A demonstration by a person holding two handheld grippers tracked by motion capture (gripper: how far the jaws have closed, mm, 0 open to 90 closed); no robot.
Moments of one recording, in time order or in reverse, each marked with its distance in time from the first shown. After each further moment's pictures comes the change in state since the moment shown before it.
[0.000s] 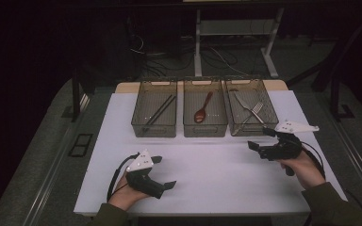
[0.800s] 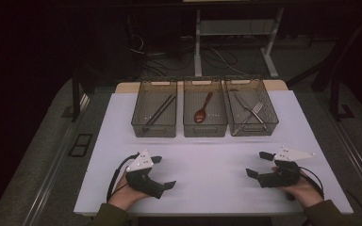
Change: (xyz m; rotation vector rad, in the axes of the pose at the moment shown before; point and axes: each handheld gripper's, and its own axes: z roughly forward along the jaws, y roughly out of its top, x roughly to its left) left arm 0.000 0.000 -0.001 0.002 0.005 0.000; right arm 0.031 -0.055 -0.011 0.048 0.093 -0.032
